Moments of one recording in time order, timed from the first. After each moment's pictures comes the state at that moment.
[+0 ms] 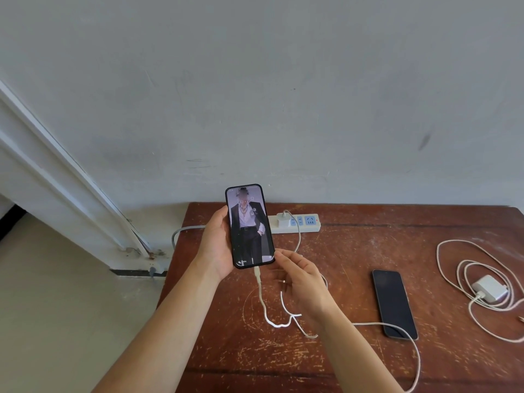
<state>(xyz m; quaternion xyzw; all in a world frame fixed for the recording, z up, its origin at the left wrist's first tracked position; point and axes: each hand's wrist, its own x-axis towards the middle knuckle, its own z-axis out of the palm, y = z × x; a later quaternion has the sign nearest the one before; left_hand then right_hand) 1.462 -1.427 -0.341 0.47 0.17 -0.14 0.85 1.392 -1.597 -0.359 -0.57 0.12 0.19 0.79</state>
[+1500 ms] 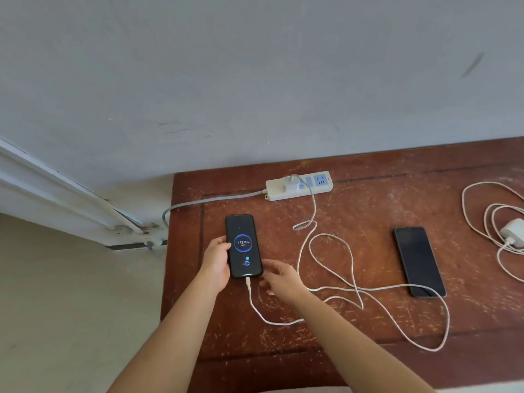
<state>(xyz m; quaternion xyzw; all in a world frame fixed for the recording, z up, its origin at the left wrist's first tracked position) 1.480 -1.375 -0.509 0.55 0.42 -0.18 0.70 1.418 -1.531 -0.521 -0.71 0.22 0.30 0.60</state>
